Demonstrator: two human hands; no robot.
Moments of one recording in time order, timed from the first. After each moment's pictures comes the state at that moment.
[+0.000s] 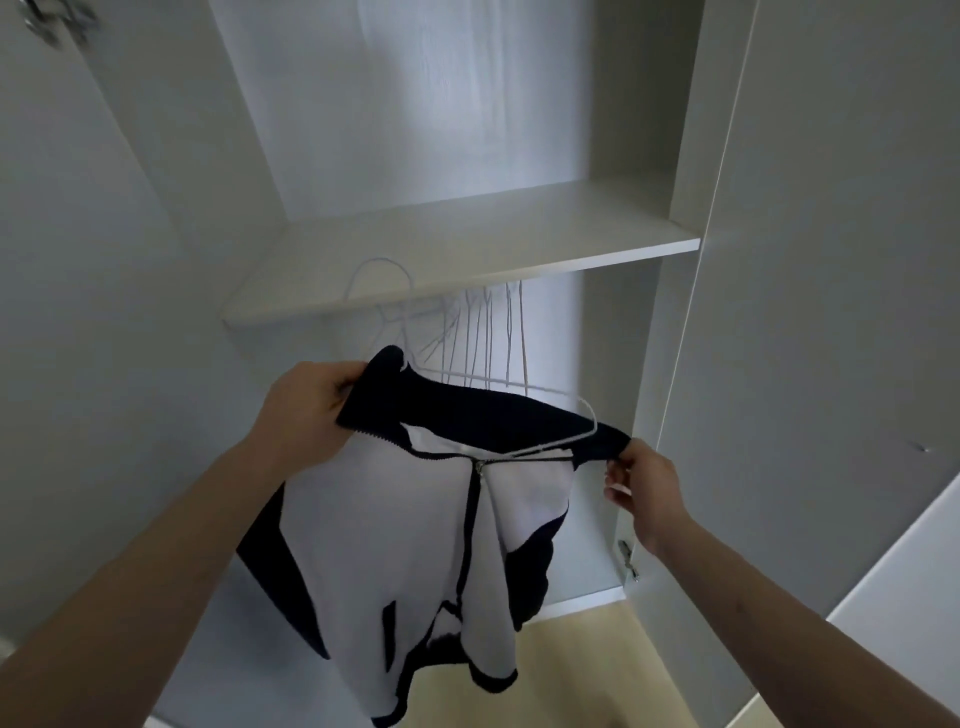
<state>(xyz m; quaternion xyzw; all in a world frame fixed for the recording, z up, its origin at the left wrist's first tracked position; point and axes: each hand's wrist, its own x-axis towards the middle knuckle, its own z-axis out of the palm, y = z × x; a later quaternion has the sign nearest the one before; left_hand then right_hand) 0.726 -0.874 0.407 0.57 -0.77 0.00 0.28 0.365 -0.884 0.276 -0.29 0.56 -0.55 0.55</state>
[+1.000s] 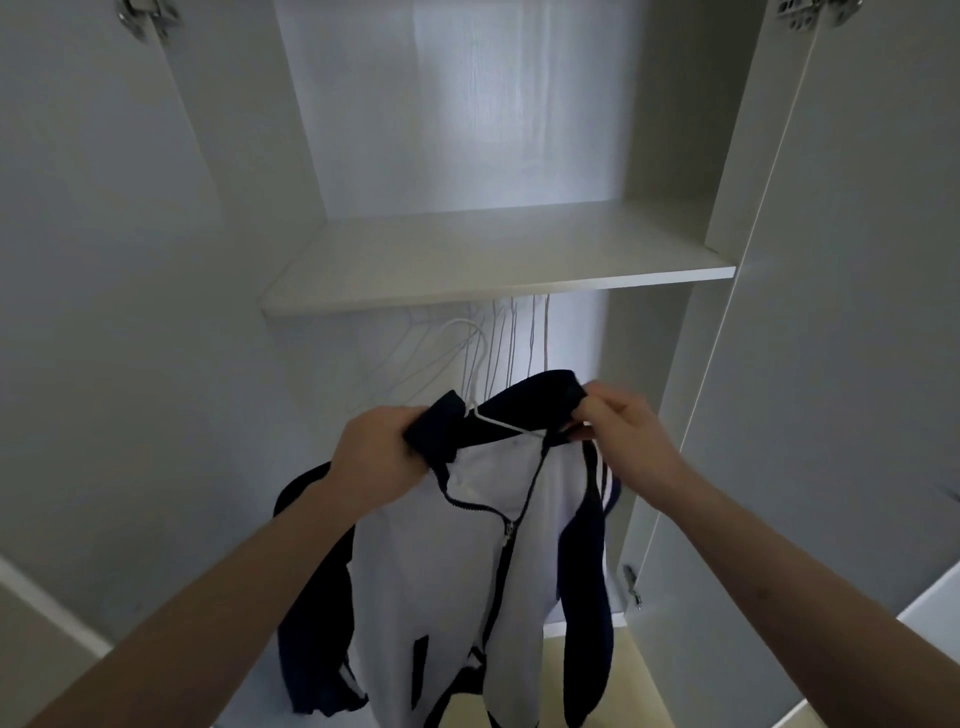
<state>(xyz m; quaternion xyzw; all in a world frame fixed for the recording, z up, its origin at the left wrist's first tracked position) 0.691 -0.866 0.356 0.63 -0.74 -0.01 0.24 0.410 -0.889 0.371 -0.62 0.42 -0.49 0.45</state>
